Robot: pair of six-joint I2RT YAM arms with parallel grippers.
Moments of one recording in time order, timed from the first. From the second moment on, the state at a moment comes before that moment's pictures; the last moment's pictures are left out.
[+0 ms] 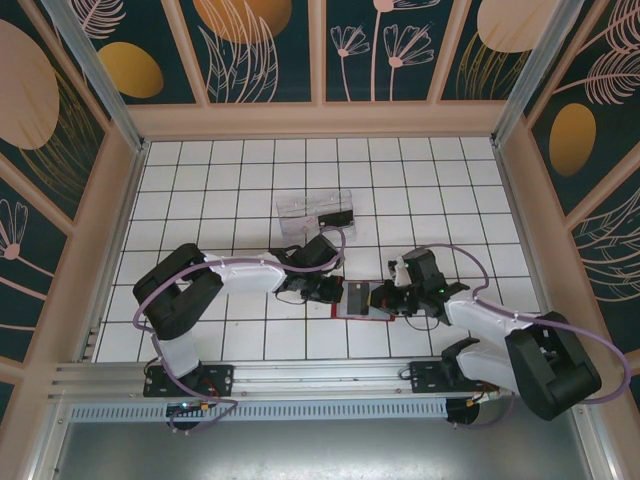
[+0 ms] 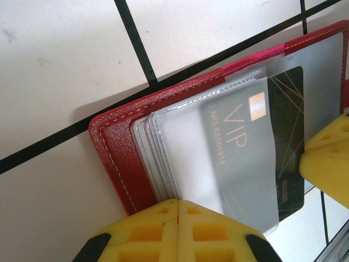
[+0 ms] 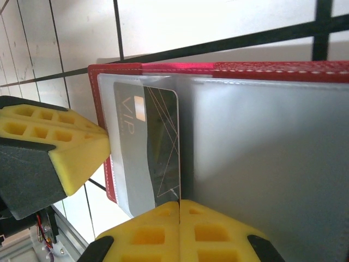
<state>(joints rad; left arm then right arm) -0.92 1.80 0.96 -0.23 0.32 -0.68 0.47 1.14 0.30 -0.12 -0.56 0.73</state>
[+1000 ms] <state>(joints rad) -0.92 1.81 0.97 -0.24 0.32 -0.68 0.40 1.25 0.19 0.20 -0.76 0.77</state>
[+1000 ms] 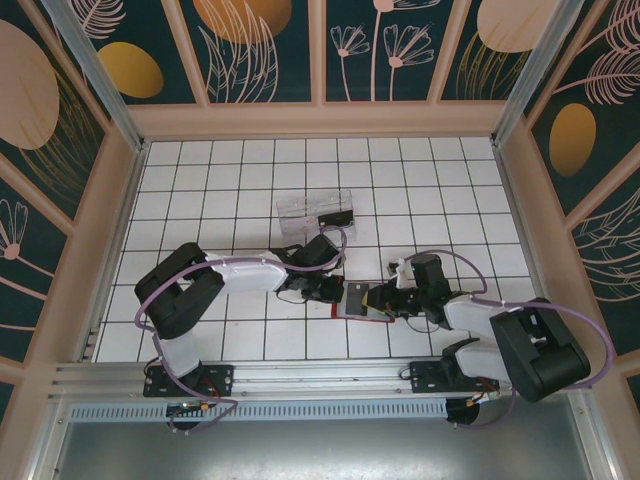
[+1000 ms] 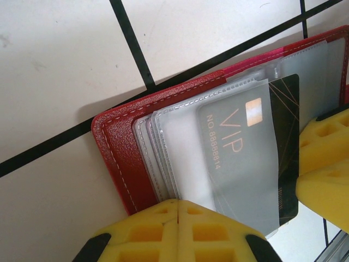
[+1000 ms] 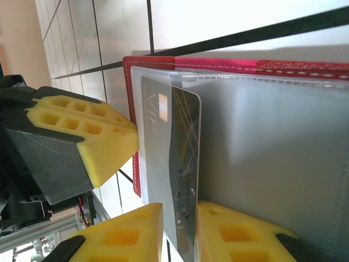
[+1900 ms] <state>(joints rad) -0.92 1.81 0.98 -0.24 0.32 -0.68 0.35 0.99 0.22 -0.13 -0.66 0.75</state>
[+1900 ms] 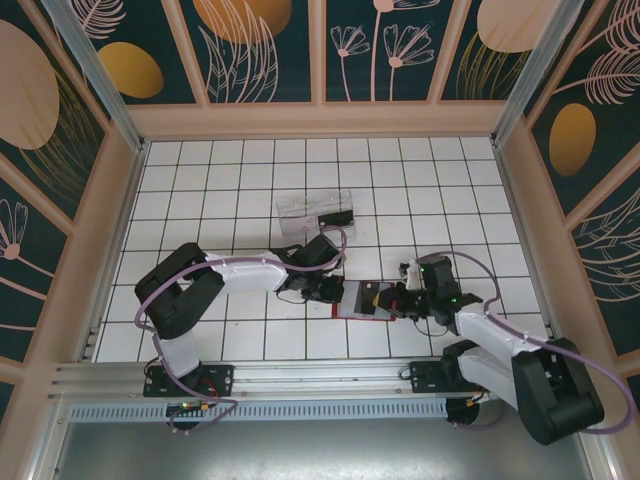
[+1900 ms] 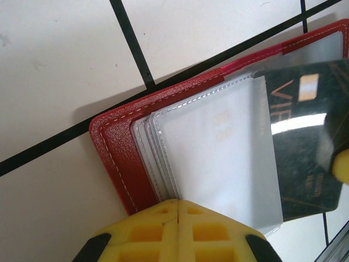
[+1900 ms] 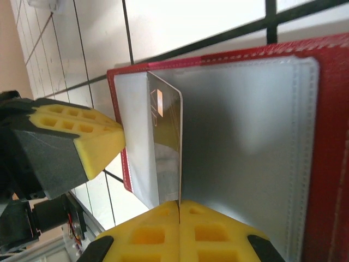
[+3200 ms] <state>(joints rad) -0.72 1.38 0.93 -0.37 0.09 -0.57 0.56 1.30 1.06 -0.60 -0.21 -0.39</state>
